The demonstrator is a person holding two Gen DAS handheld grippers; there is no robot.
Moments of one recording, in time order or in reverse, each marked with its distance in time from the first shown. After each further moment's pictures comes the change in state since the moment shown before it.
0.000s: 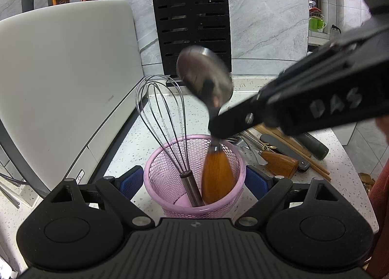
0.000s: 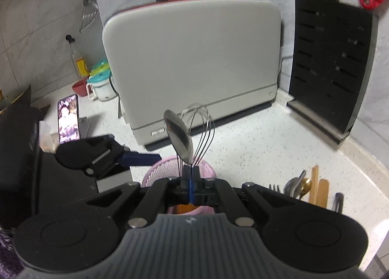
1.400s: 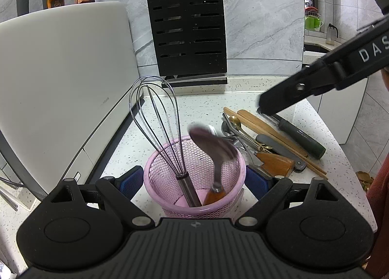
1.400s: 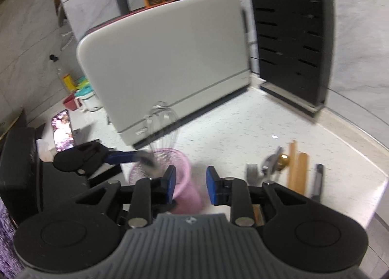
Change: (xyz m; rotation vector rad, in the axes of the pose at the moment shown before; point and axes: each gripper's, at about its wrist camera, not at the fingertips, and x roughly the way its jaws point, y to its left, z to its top) left arm 0.004 -0.005 0.003 0.012 -0.004 -0.011; right arm -0.039 -0.041 -0.009 0.150 0.017 -0.035
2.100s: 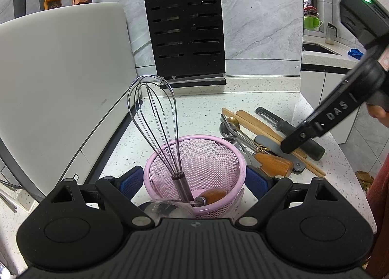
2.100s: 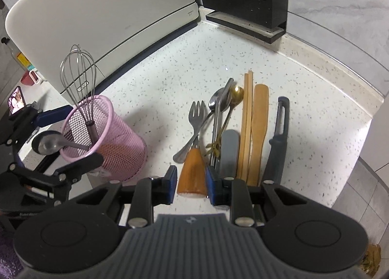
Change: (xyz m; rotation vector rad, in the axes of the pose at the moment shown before) left arm -0.001 0.000 -0.003 0.003 -0.002 -0.001; right arm 0.041 -0.059 -0.021 0.124 0.277 -0.113
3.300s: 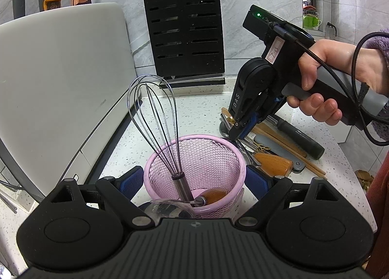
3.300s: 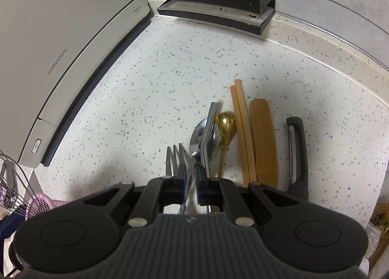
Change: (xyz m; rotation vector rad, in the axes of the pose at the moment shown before) left arm 0.001 -0.005 0.000 0.002 -0.001 0.003; right arm 0.083 -0.023 0.074 0.259 0.101 -0.066
